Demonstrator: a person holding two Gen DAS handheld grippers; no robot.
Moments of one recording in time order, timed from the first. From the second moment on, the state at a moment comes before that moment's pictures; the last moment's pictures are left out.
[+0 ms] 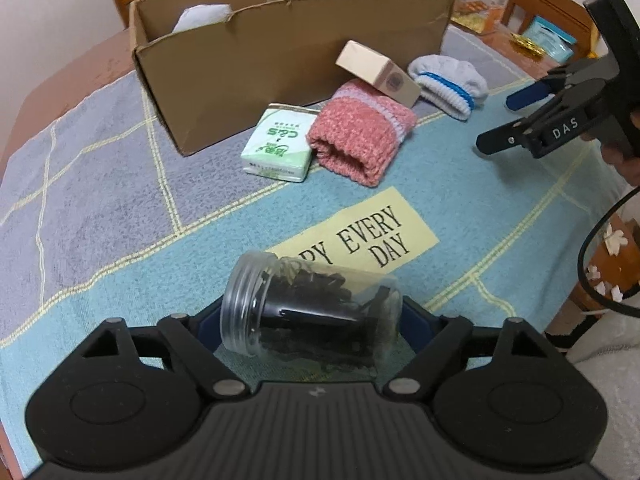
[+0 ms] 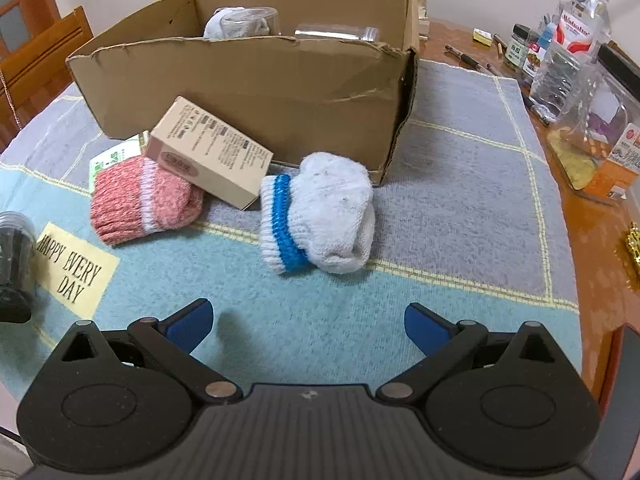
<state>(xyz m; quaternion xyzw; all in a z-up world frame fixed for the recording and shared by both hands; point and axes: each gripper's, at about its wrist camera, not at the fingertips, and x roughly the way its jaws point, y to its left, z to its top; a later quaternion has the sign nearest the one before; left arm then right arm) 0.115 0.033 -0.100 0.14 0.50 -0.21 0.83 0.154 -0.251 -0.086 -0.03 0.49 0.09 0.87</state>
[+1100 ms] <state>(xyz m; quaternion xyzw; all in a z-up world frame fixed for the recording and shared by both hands) 0.123 0.022 -0.104 0.08 0.52 -0.12 0.84 0.205 -0.244 -0.086 -0.09 0.46 0.14 0.87</state>
